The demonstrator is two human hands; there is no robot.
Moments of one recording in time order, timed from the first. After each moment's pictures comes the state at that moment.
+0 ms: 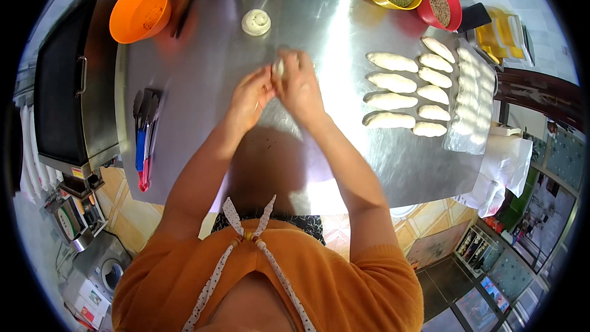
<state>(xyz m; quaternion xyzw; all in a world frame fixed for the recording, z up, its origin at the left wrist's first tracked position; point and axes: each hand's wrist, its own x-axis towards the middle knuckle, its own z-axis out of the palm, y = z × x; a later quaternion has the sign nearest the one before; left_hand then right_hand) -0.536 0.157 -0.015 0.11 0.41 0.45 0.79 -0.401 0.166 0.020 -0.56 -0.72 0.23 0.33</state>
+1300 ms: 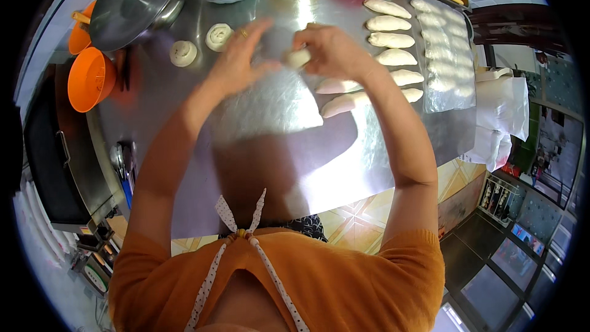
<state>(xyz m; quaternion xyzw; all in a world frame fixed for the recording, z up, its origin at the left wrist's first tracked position) -0.444 0.252 0.024 0.87 0.32 0.29 0.25 -0.208 0.217 0.102 -0.52 -0.79 0.32 0.05</state>
